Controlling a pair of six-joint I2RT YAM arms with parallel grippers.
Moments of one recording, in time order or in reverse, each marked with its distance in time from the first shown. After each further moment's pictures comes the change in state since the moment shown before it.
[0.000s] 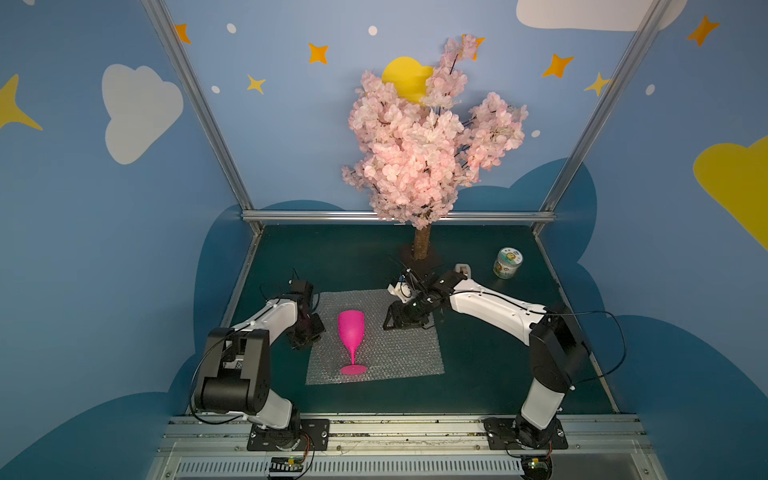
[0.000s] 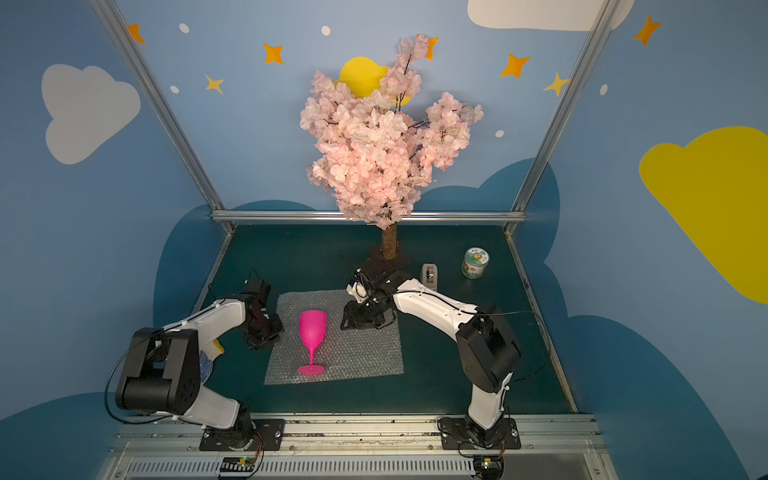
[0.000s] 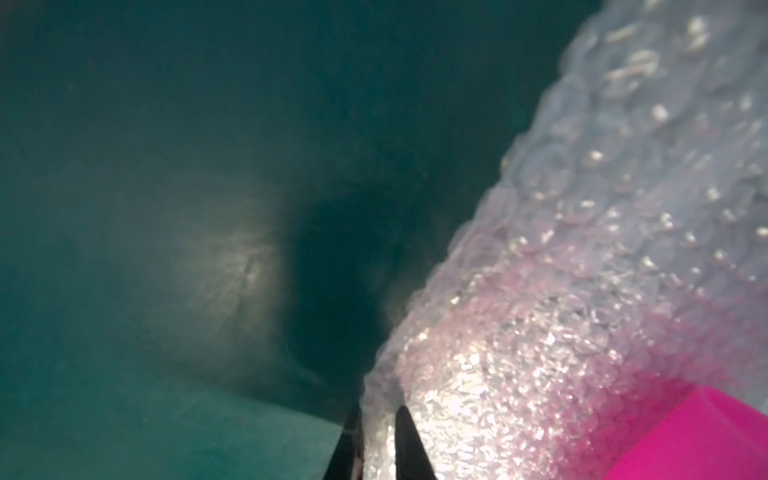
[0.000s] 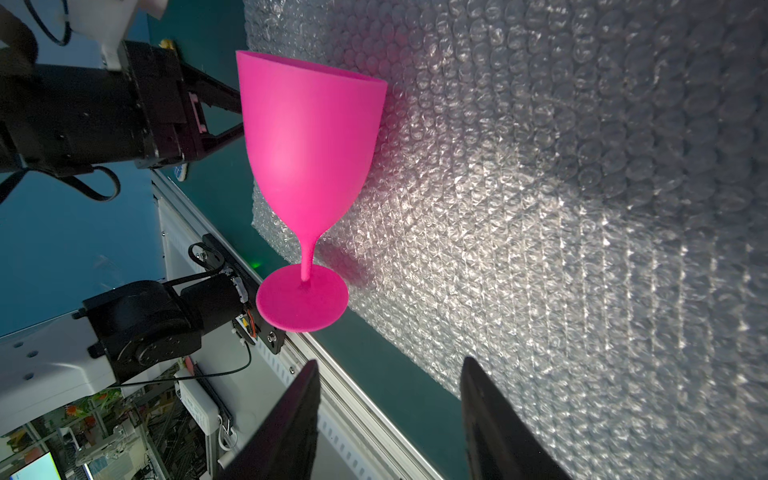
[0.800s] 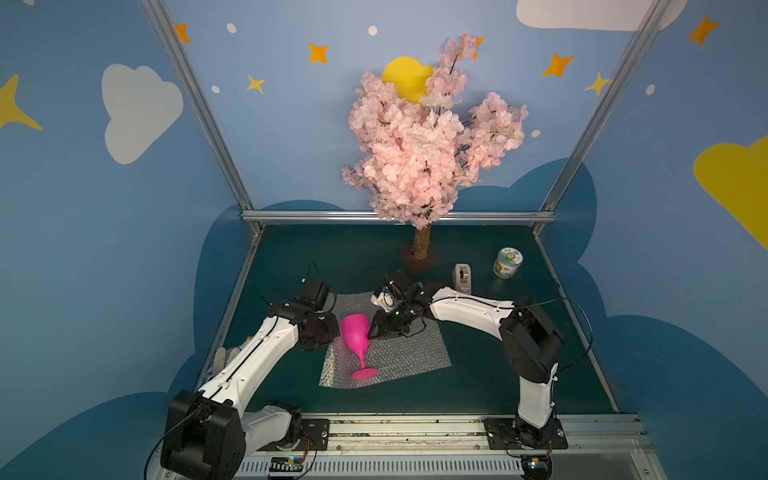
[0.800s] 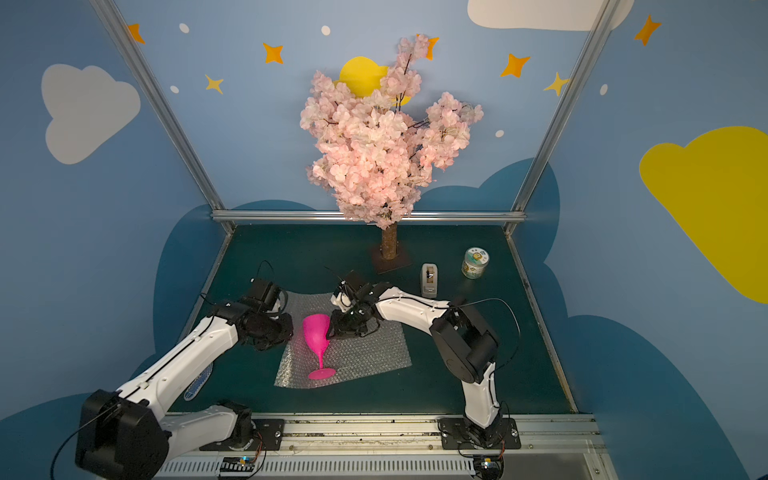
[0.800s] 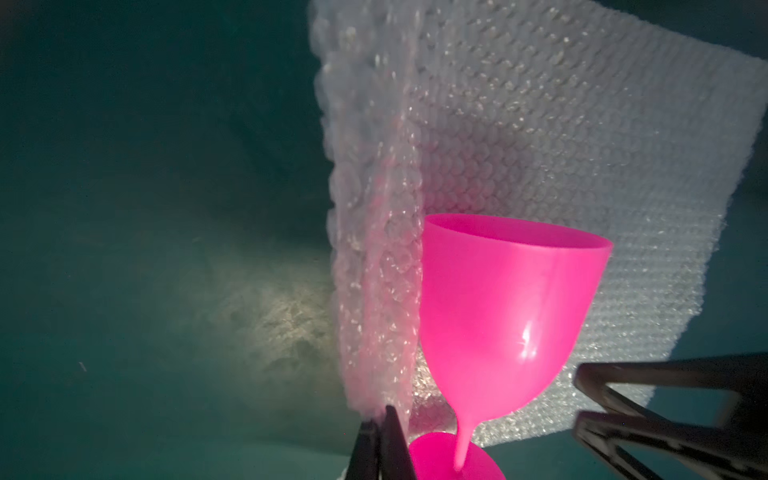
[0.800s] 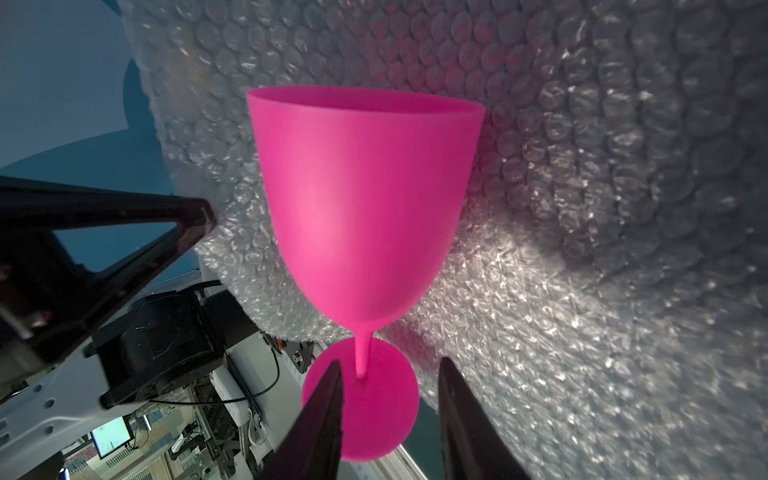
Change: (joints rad) left arm -0.251 -0.331 0.058 -0.179 0.048 -0.073; right arm 0.078 0.154 -0.003 0.211 -0.094 0.110
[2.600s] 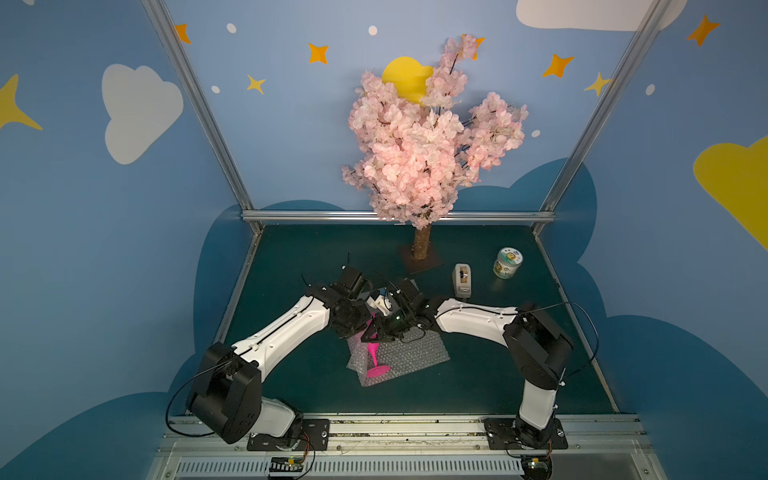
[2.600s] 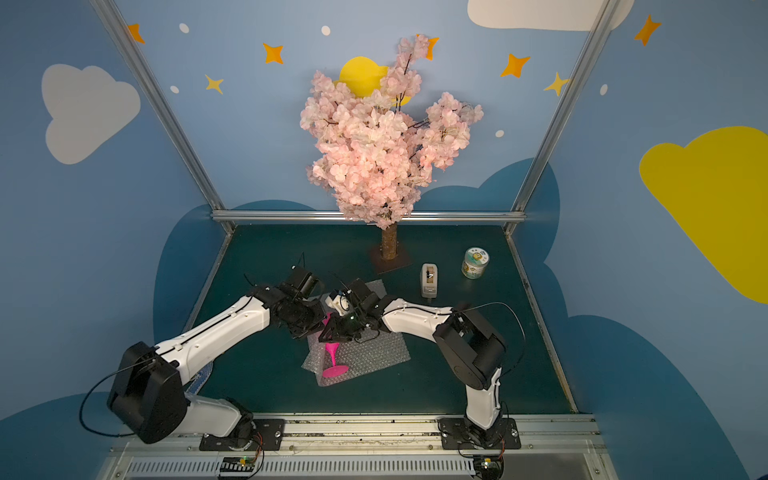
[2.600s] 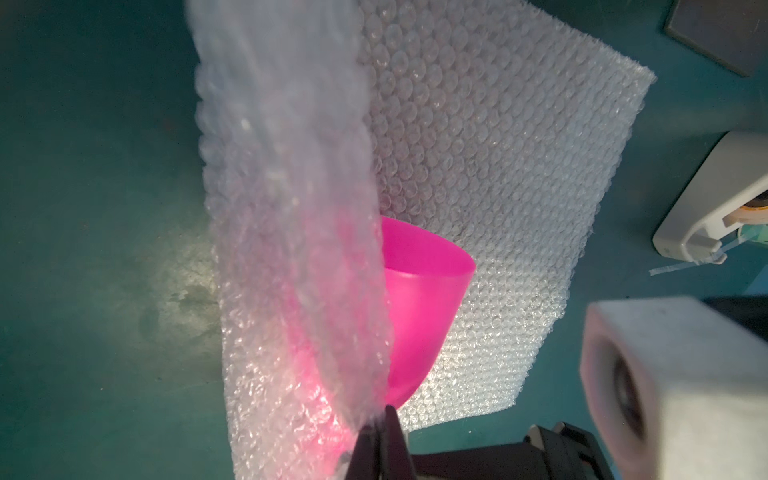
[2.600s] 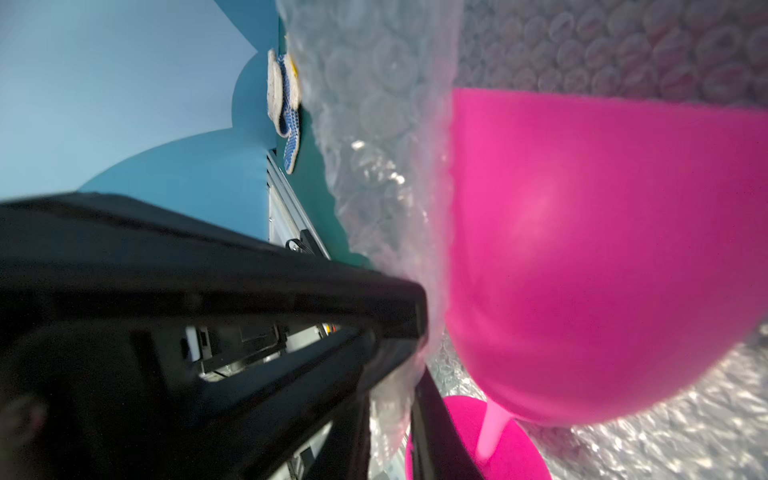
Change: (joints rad) left arm -0.223 0.232 0.175 0.105 0.035 -0.399; right arm 0.020 -0.077 -0.185 0.358 -0.120 0.142
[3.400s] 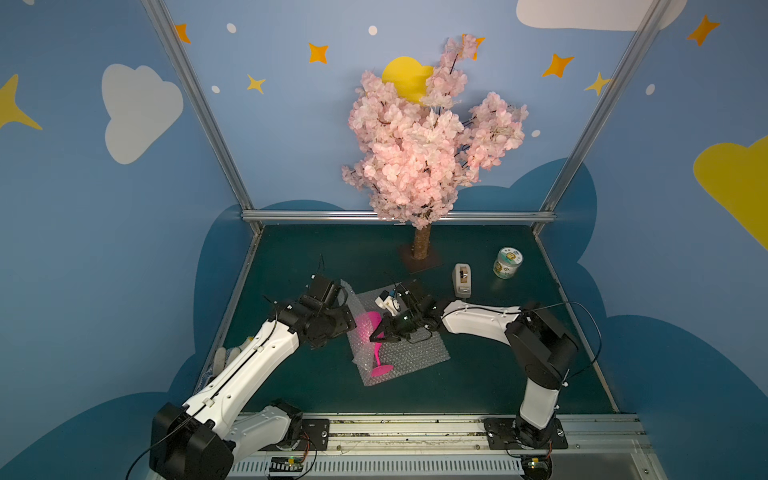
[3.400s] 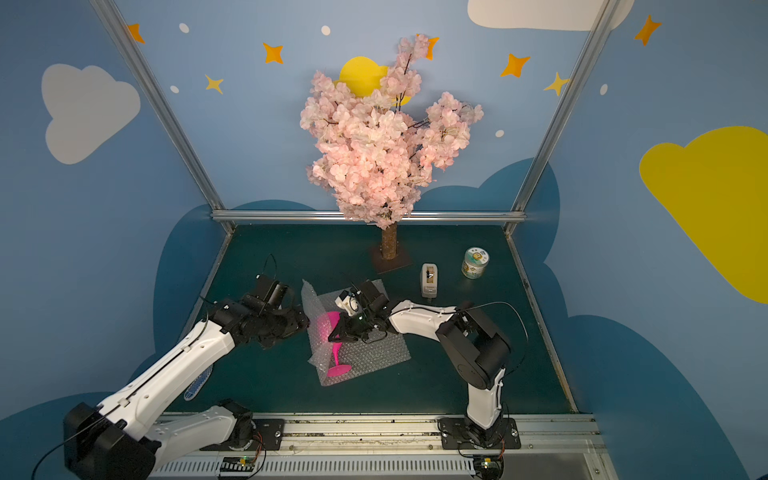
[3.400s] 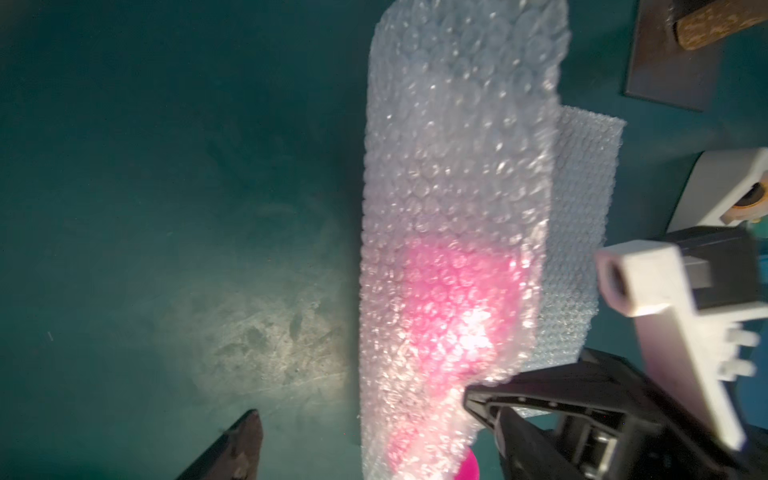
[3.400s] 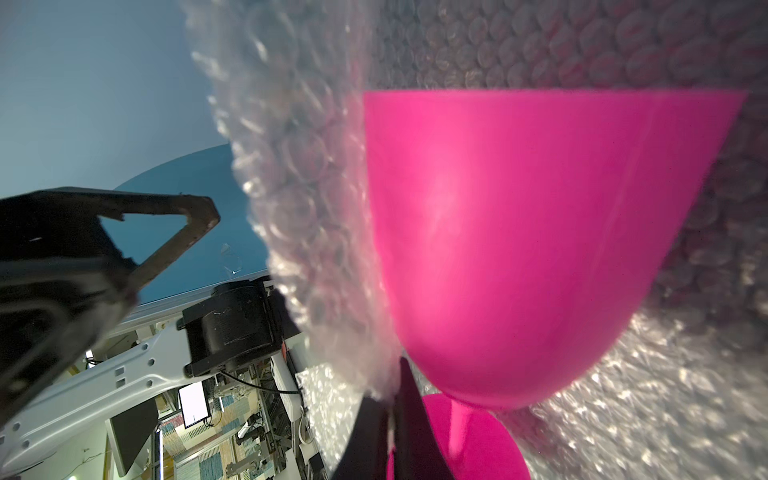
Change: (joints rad) left arm 0.086 -0.301 -0.124 -0.102 -0.124 0.226; right arm -0.061 -0.030 -0.084 0.048 -0.020 0.024
